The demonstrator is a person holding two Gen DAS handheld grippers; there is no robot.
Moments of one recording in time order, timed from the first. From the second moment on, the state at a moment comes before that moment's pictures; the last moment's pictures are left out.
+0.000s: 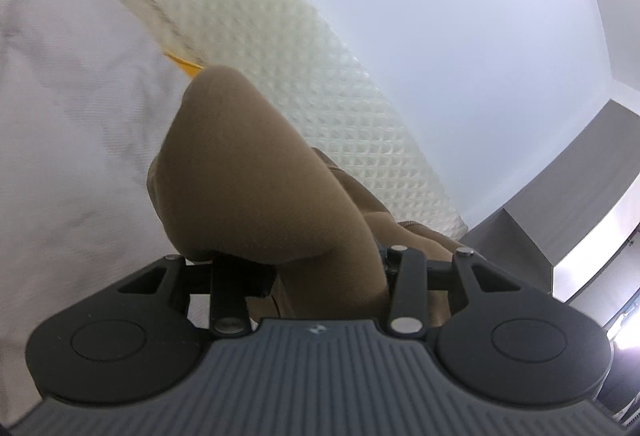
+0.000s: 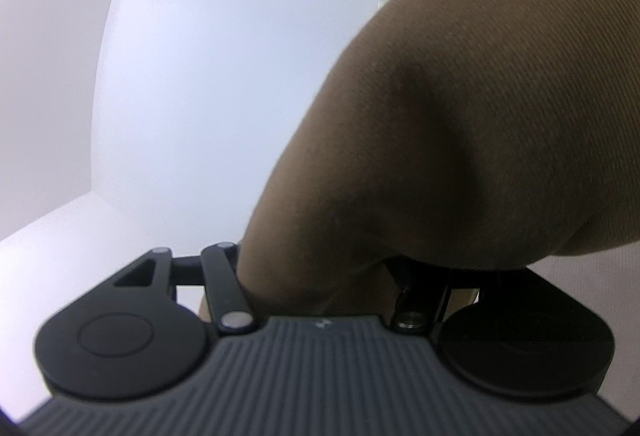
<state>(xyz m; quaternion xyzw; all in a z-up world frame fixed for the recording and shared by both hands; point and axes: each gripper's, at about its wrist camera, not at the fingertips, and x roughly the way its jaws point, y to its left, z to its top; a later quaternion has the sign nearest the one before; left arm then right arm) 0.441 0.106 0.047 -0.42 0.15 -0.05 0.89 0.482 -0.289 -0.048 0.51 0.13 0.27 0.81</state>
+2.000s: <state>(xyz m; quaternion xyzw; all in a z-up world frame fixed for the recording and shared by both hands) 0.663 -0.006 -0.158 -0.32 0.38 -0.05 0.87 0.552 -0.488 -0.231 0.51 0.22 -0.01 0.83</state>
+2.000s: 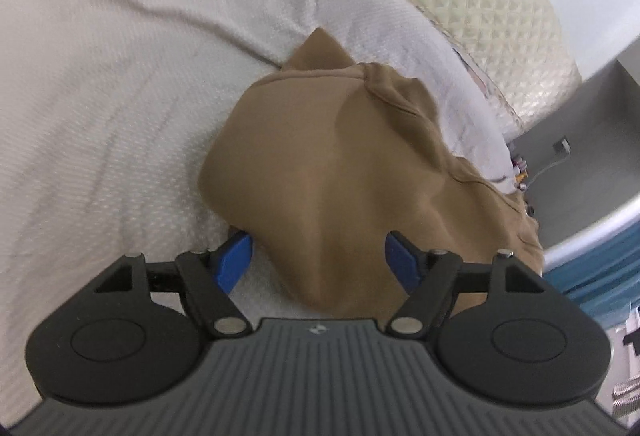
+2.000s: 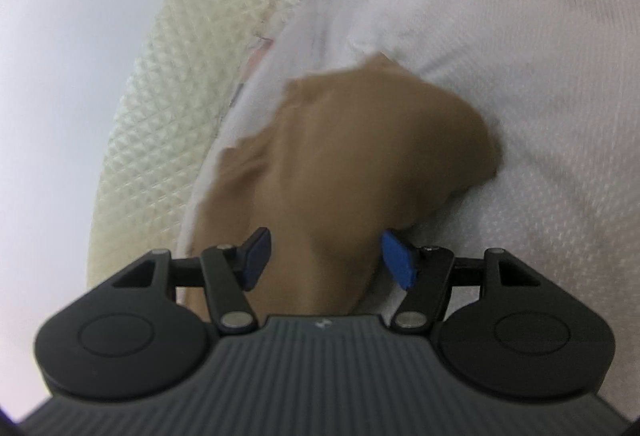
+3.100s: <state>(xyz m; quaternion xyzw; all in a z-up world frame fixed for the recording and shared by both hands) 0.270 -0.050 0.129 -0.09 0.21 -0.09 0.97 0.271 -0.339 0.055 0.20 0.11 0.10 0.97</state>
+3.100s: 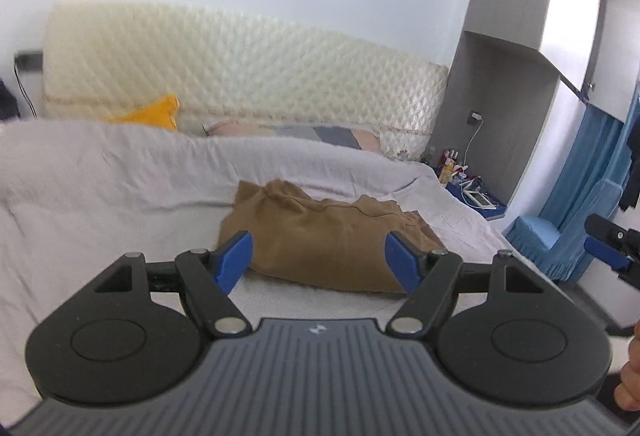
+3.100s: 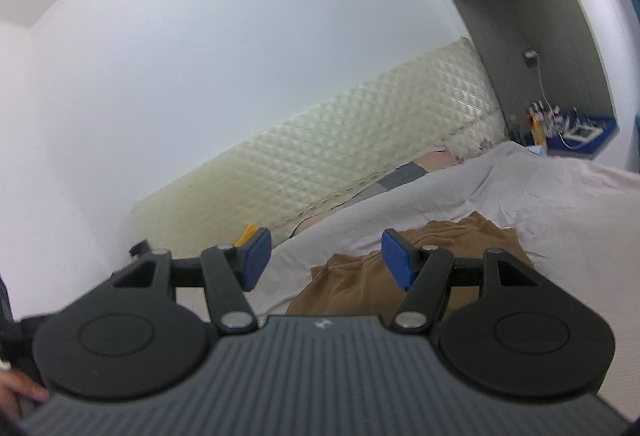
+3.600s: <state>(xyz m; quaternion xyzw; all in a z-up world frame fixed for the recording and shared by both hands) 0.096 -0.046 0.119 -0.05 0.16 -0.11 0.98 0.137 -0.266 0.044 0.07 0.11 0.10 0.99</state>
